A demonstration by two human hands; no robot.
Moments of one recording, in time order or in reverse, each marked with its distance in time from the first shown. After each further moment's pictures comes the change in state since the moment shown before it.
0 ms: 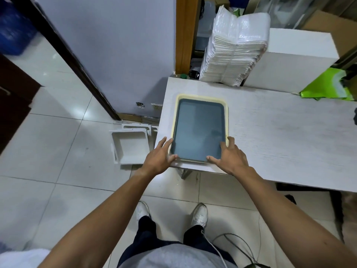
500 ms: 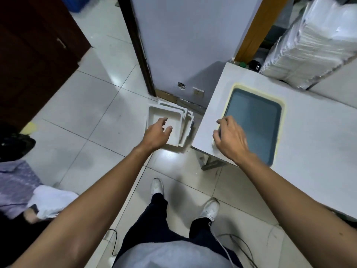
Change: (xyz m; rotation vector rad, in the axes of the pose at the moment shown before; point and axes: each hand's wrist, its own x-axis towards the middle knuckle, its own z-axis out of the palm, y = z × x) left_hand -0.054 -0.120 -0.063 -0.392 0.261 -0.305; right_hand 0.013 -0.157 0.006 0.059 0.213 -0.435
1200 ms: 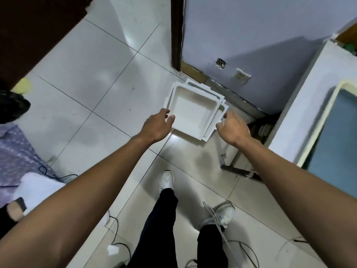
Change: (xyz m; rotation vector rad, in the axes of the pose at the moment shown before) left_hand 0.126 -0.198 -0.026 0.043 -0.022 -0.175; right_hand 0.157 -0.104 0.191 0.014 -0.357 0.180
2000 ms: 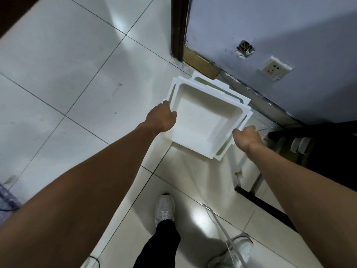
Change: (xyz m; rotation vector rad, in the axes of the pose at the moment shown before) left_hand 0.254 -0.083 0.095 0.189 -0.094 -0.087; right_hand 0.201 0.042 0.155 0.394 -0.102 0.554
